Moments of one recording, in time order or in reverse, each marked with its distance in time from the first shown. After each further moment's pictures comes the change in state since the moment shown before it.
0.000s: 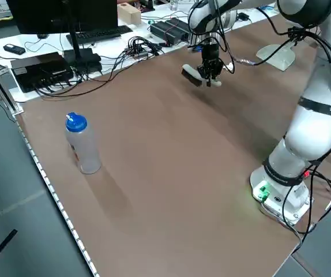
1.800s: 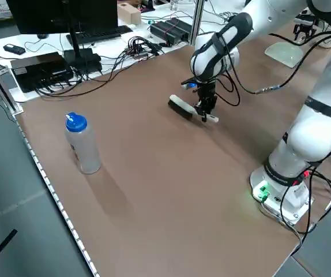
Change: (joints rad) left arm 0.088 -0.193 0.145 -0.510 -0.002 0.437 -0.070; right arm -0.168 0.006 -0.020 -0.003 -0.001 0.018 -0.224
